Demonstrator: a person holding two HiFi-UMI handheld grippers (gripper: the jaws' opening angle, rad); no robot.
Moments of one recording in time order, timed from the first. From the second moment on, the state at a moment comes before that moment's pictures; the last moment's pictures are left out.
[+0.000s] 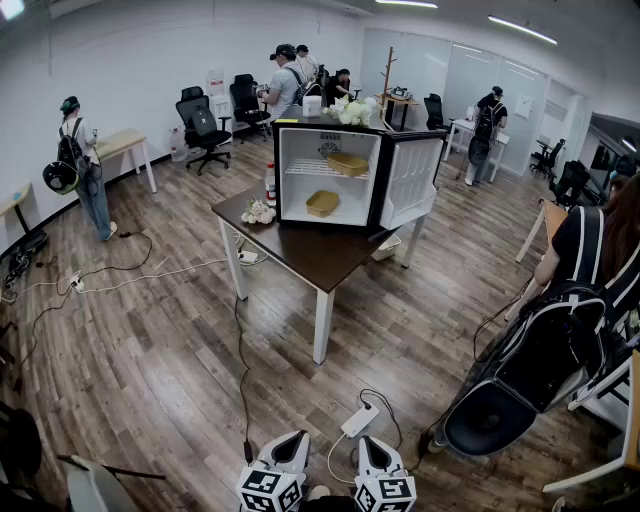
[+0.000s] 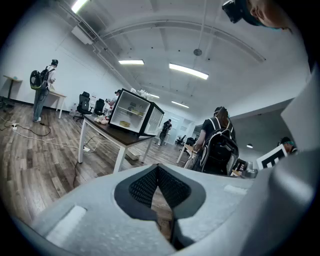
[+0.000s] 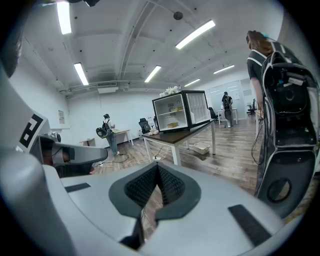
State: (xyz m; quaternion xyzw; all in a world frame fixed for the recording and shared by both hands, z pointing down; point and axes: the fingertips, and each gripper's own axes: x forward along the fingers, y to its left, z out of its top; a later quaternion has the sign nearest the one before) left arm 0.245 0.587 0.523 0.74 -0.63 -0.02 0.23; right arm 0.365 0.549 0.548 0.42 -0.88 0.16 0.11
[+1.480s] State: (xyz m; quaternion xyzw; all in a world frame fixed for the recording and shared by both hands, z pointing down) left arm 0.203 0.465 0.537 0.76 -0.60 0.00 0.23; right arm 0.340 0.432 0.552 0.48 -0.85 0.21 0.08
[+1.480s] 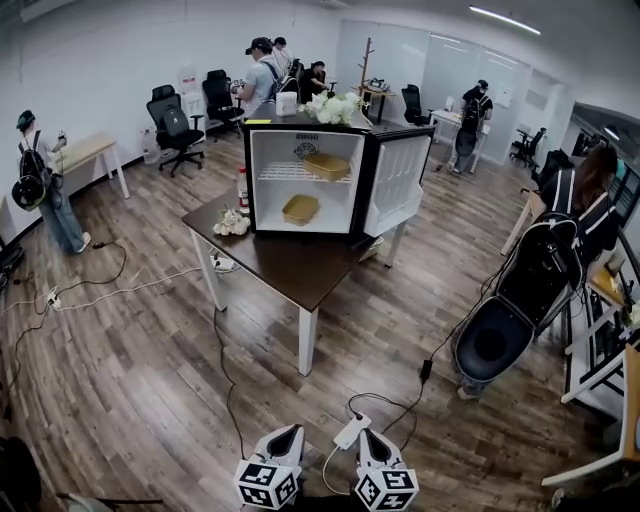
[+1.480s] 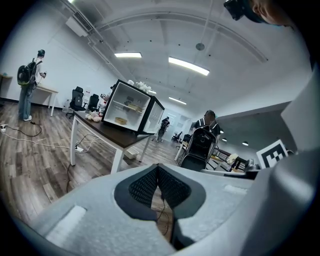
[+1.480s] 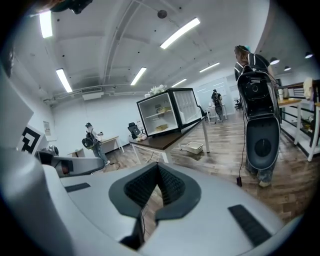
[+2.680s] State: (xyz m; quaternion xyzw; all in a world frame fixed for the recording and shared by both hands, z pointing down) left arm 0.051 0.355 0.534 0.78 -0.58 -0.01 0.23; right arm 0.204 0.332 0.559 0.51 -0.82 0.22 0.10
